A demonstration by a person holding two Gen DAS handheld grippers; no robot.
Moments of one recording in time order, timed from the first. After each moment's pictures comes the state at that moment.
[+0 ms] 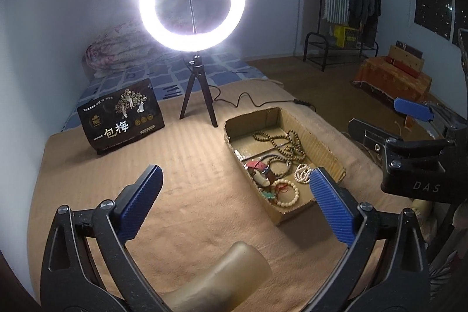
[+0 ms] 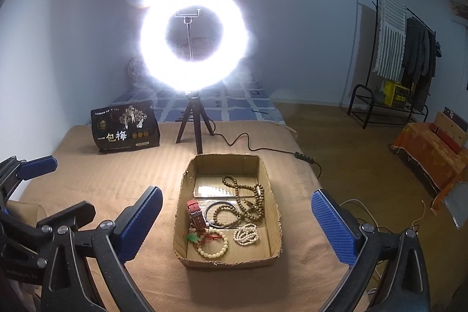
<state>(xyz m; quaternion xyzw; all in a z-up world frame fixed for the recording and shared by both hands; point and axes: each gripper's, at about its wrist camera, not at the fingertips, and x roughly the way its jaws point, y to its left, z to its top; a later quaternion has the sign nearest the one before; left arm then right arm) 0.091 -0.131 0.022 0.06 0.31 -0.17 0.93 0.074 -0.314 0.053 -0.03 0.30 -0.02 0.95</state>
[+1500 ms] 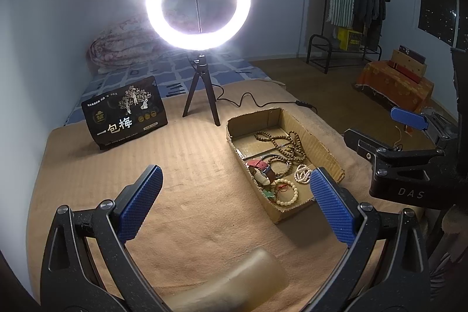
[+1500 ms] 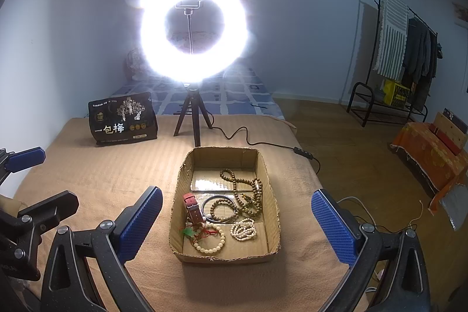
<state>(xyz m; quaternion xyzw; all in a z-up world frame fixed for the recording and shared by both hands) 0.089 -0.126 0.029 0.05 0.31 -0.17 0.93 0.073 -0.315 0.048 -0.03 0.31 -0.02 0.95</state>
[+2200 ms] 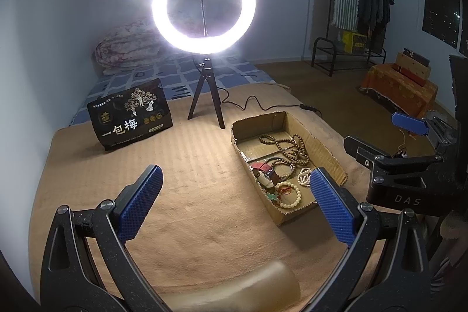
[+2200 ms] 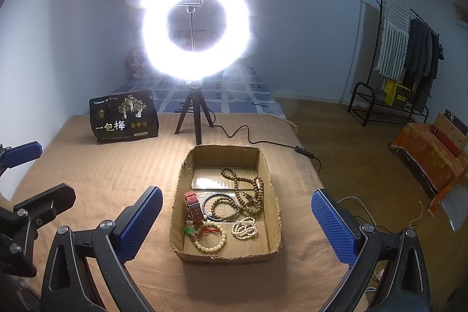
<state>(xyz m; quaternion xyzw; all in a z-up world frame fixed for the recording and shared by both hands) 0.084 -0.126 0.034 0.04 0.31 -0.15 0.94 0.075 -0.312 0.048 -0.04 0.31 -0.02 0.95</state>
